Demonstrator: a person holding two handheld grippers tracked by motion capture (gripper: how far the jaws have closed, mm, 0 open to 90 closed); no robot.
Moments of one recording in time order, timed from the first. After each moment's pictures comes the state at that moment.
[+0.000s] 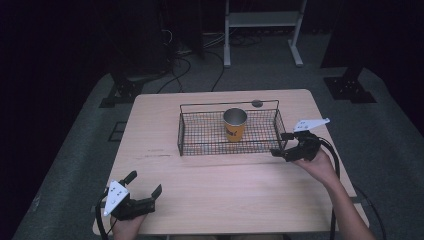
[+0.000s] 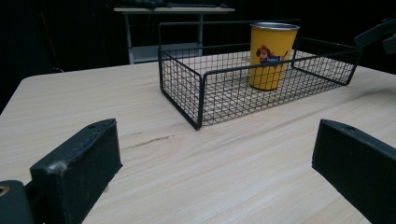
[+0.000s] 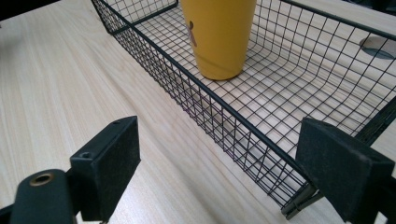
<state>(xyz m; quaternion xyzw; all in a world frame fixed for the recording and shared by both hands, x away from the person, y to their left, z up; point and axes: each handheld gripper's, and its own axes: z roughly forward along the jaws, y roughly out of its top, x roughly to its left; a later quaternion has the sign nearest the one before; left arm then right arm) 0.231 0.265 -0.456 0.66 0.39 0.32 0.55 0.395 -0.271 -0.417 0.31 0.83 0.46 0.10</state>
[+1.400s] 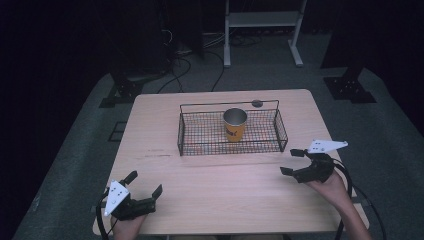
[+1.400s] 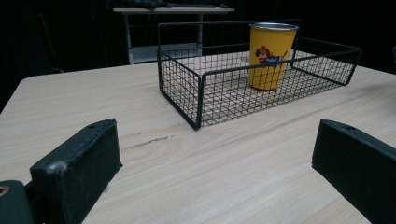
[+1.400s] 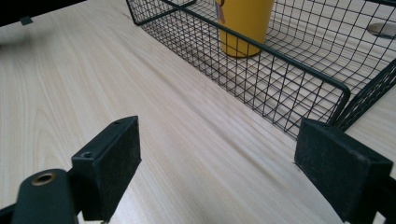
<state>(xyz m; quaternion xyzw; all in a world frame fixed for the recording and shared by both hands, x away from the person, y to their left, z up) 0.231 0.263 -0.456 0.66 0.39 0.32 0.55 0.336 -0.295 -0.434 0.30 0.81 0.48 0.11</state>
